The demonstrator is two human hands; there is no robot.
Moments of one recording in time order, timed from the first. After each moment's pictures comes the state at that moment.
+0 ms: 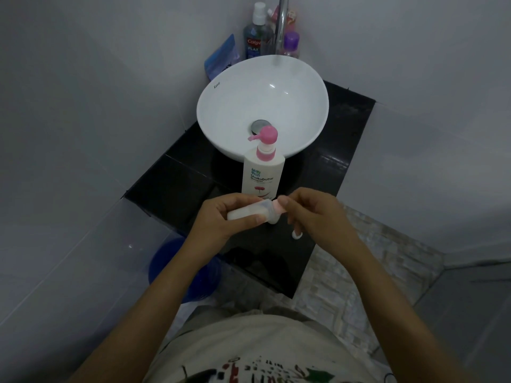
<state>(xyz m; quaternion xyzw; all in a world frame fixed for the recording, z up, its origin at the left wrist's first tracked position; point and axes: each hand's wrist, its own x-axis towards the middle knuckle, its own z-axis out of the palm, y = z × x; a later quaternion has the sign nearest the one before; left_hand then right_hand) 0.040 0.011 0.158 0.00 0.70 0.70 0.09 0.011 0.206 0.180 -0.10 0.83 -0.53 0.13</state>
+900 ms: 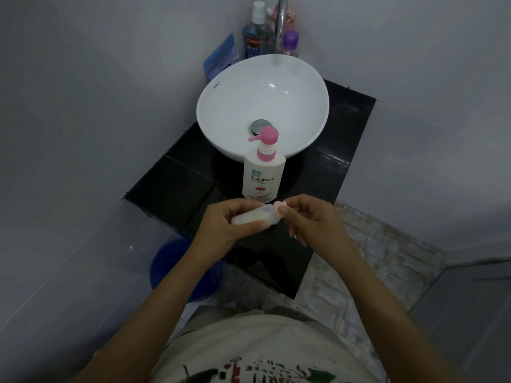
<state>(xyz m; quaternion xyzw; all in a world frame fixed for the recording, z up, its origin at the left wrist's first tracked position) 0.039 0.014 0.147 0.00 0.72 0.69 0.09 0.018 0.202 0.168 -0.03 0.81 -0.57 0.14</state>
